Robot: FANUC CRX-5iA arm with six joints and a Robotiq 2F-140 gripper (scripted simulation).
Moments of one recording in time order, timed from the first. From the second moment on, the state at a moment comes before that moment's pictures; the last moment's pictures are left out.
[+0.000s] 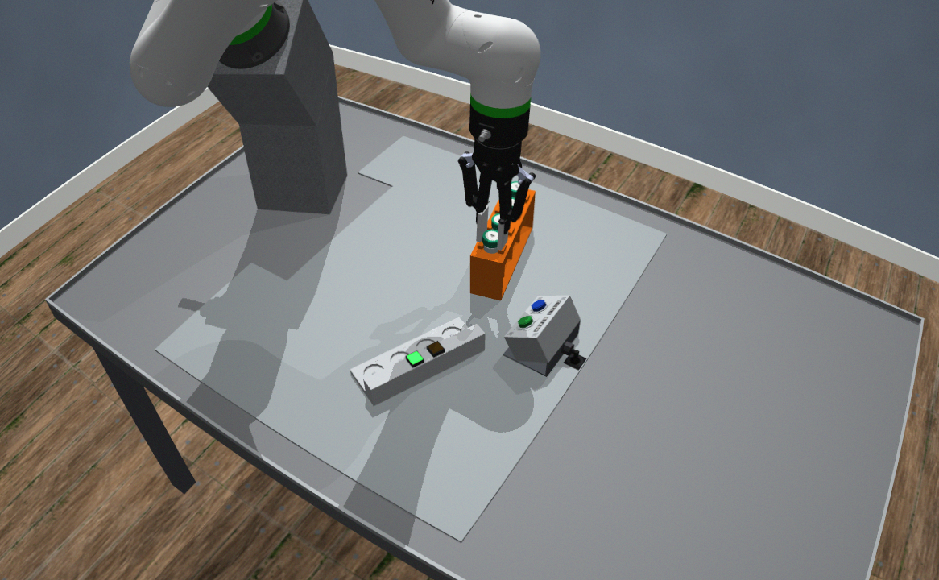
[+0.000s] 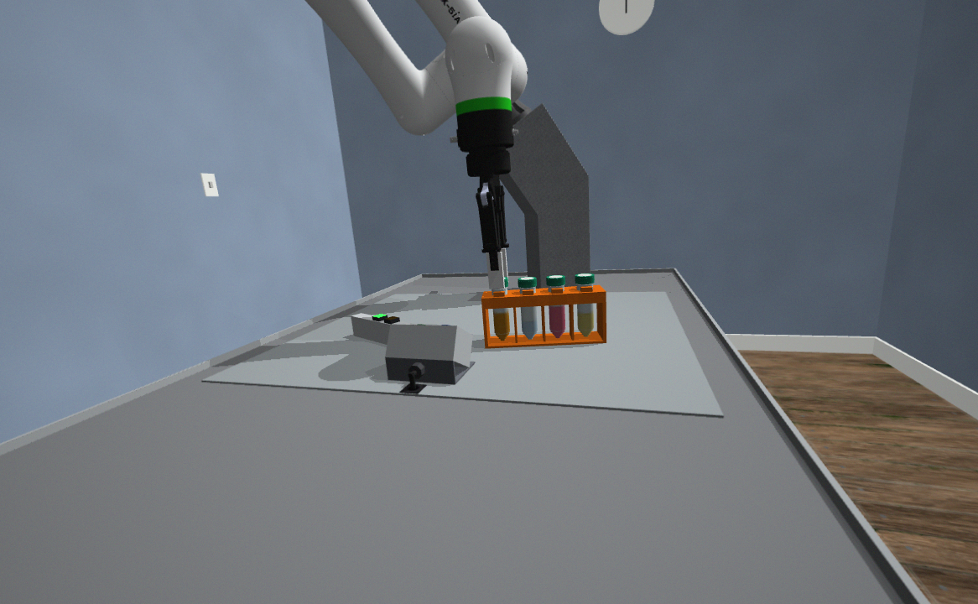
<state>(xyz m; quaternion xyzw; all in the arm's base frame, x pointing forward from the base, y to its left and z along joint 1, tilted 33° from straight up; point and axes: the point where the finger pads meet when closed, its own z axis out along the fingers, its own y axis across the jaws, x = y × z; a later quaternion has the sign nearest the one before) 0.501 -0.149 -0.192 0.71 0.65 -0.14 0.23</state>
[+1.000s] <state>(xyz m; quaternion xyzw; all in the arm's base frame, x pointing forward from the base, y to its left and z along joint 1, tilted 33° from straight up) 0.500 -0.148 -0.193 0.80 0.53 -0.09 0.27</state>
